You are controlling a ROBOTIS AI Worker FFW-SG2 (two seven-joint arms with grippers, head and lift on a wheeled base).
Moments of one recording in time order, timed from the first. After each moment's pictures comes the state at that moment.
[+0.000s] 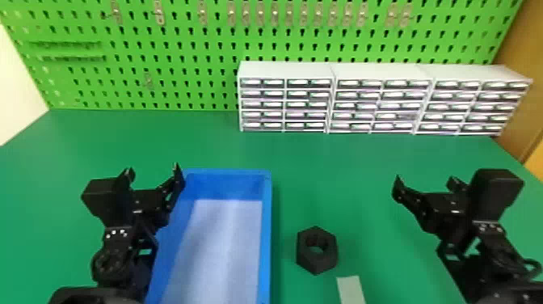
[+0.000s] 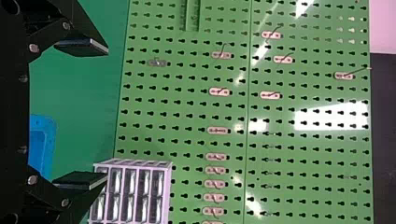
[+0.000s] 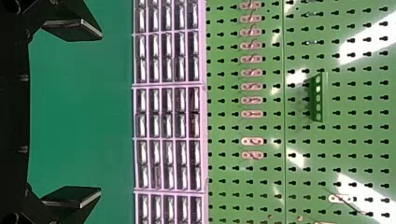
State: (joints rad) left arm 0.13 0.02 0.01 -1.76 0.06 -0.05 0.08; right arm 0.12 -0.14 -0.07 -1.88 -0.17 0.25 0.00
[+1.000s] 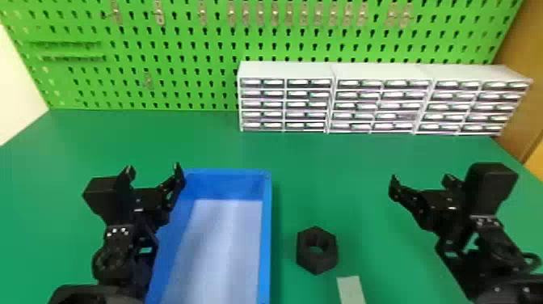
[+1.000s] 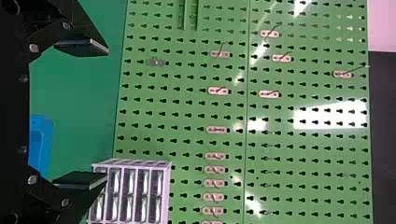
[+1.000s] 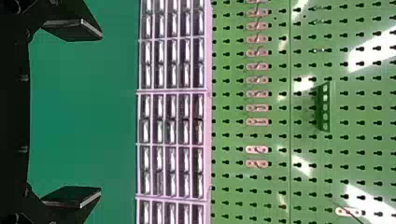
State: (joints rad) left arm 0.12 0.02 0.01 -1.76 0.06 -0.05 0.08; right arm 0.10 -0.15 -0.06 -1.91 -0.17 0.33 0.03
